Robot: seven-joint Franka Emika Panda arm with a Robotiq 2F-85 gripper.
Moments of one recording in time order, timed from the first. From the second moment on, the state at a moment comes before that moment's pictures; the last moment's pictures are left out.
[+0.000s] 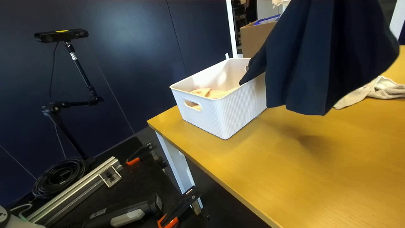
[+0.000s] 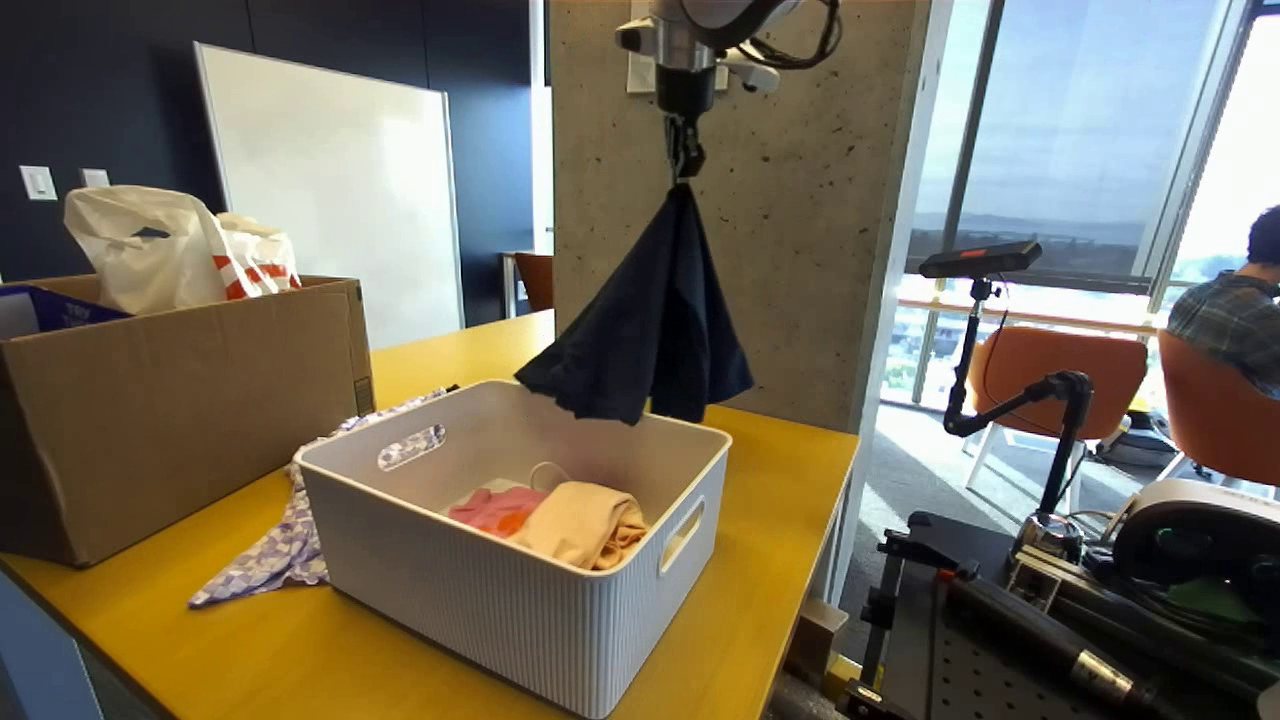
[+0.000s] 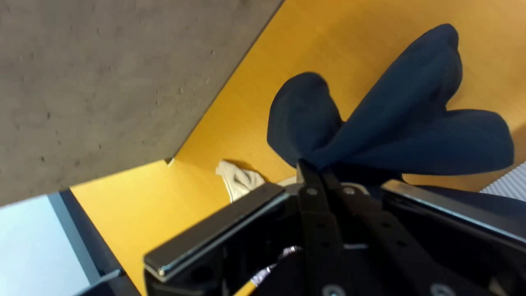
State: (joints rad) arm -0.02 0.35 -0.14 -1.42 -0.43 2.07 -0.76
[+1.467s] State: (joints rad) arm -0.28 0.46 -0.16 -1.84 -0.31 2.55 -0.63
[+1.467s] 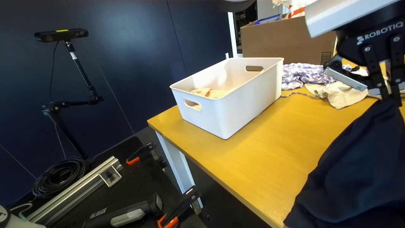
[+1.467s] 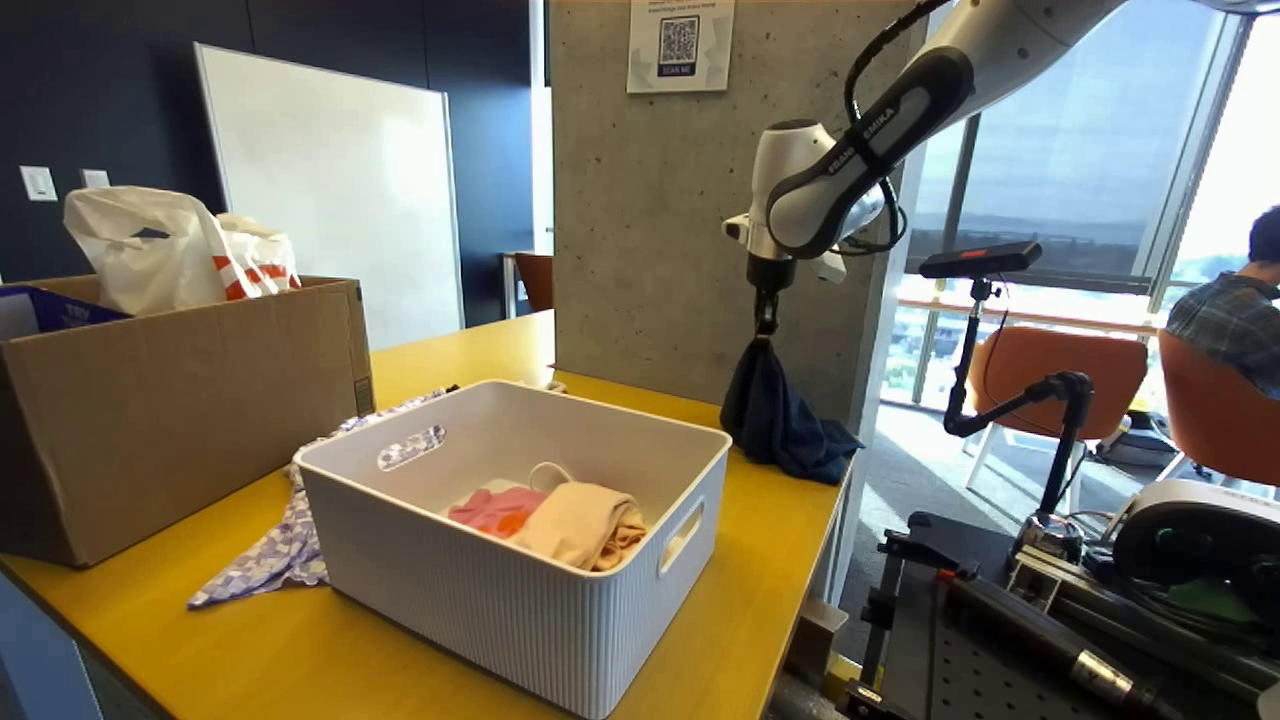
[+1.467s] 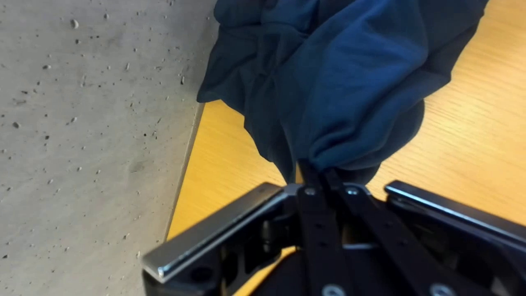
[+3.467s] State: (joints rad) arm 0.05 0.87 0.22 -0.91 0.01 1.71 -1.01
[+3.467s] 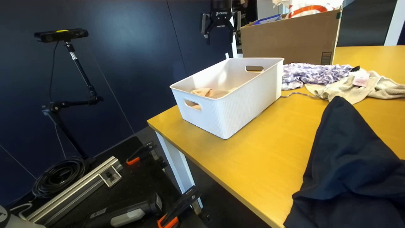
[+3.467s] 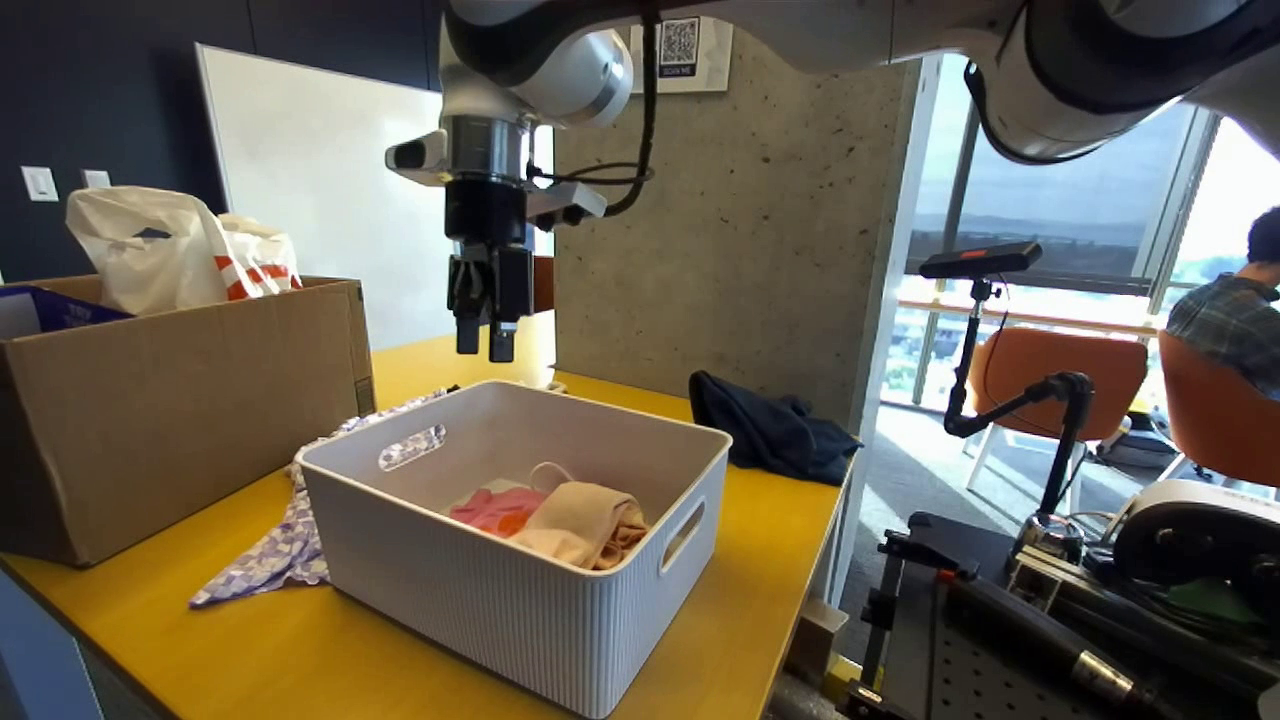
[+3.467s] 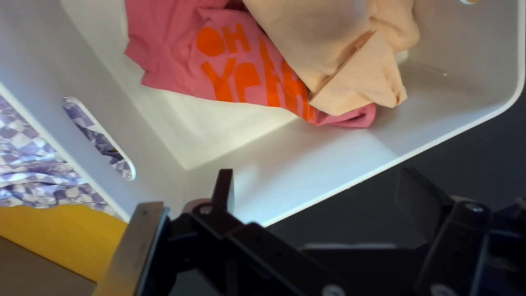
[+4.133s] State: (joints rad) arm 0.10 0.90 0.22 -0.95 -0.01 1.68 -1.01
